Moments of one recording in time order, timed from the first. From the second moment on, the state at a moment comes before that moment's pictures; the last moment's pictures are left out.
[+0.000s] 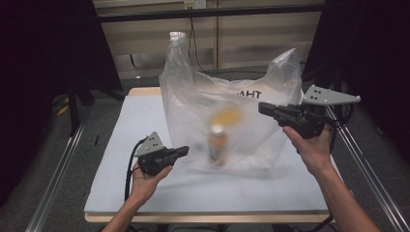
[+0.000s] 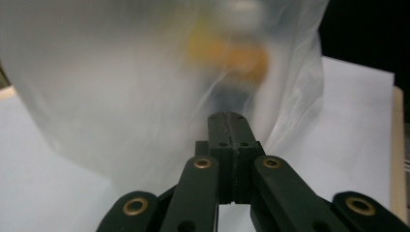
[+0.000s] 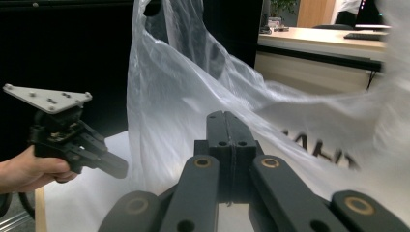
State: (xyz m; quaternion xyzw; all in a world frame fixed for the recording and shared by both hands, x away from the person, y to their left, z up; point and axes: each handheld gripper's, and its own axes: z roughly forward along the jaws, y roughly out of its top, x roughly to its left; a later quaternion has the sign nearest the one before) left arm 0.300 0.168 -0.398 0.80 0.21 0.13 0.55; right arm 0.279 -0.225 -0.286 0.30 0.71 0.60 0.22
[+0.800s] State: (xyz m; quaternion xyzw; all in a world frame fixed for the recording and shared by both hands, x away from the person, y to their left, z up) left arm 0.340 0.148 -0.393 0.81 0.22 0.14 0.53; right arm 0.316 -0.202 -0.292 0.33 0.72 0.57 0.20
